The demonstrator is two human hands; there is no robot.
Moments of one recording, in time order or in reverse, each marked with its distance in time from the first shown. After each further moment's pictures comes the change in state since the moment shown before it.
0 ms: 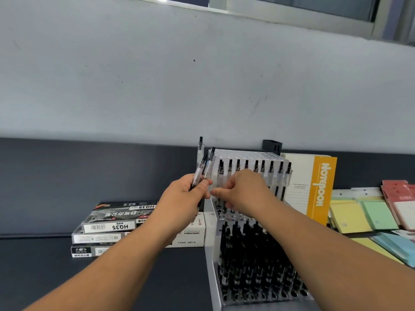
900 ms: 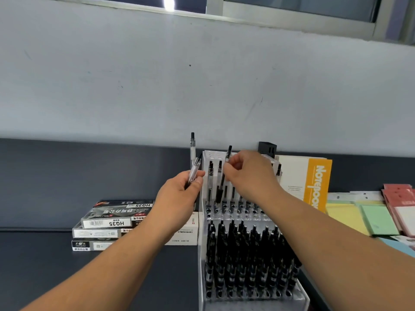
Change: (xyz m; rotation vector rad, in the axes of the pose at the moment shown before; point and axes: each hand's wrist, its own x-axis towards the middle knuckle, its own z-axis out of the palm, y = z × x) left_hand -0.008 0.014 0.019 0.055 0.151 0.060; right_hand 0.005 0.020 -0.028 0.286 0.258 -0.071
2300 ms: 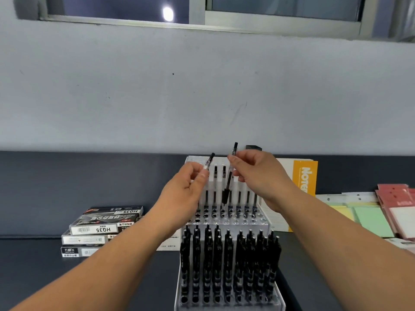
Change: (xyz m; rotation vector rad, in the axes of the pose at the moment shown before) left_hand 0.002 0.033 0.044 0.037 -0.078 0.151; right_hand 0.000 0.041 -0.052 0.496 -0.070 0.103
